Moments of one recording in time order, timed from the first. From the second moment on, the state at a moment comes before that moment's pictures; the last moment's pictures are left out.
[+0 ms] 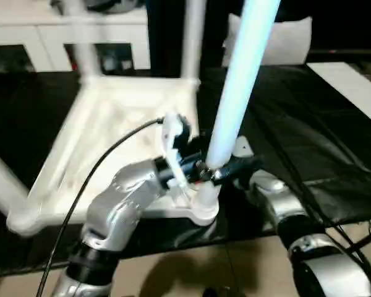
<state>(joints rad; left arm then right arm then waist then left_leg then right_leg) -0.41 0.10 -0.24 -0.08 -0.48 0.33 -0.72 -0.64 -0.10 0.07 0.98 0.00 -0.12 0.48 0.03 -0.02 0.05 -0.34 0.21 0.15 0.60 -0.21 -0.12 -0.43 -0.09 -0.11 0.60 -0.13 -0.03</state>
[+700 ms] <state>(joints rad) -0.24 0.45 -0.26 0.01 -0.26 0.25 -0.83 -0.42 -0.36 0.04 0.62 0.06 -0.11 0.70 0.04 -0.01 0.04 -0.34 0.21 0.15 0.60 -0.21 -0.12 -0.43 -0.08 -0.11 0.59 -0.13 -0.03</state>
